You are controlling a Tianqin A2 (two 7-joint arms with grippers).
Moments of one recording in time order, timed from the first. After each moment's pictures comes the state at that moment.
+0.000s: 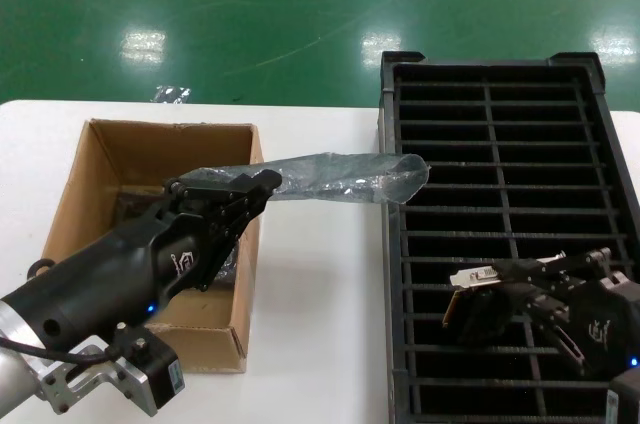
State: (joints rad) left arm -0.04 -0.70 1.57 -1.95 -1.72 0.51 0.94; right arm 0.12 0.82 -1.67 2.04 1.15 -0.73 -0.13
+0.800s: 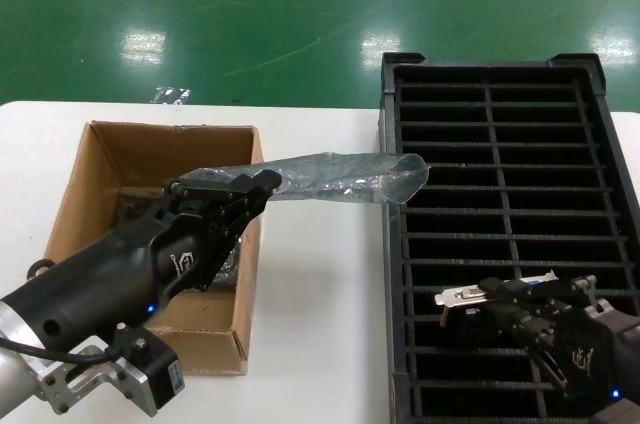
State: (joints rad) left arm -0.04 -0.70 1.57 -1.95 -1.72 0.51 0.94; right arm 0.00 0.77 -1.66 2.06 1.10 -0.67 -0.18
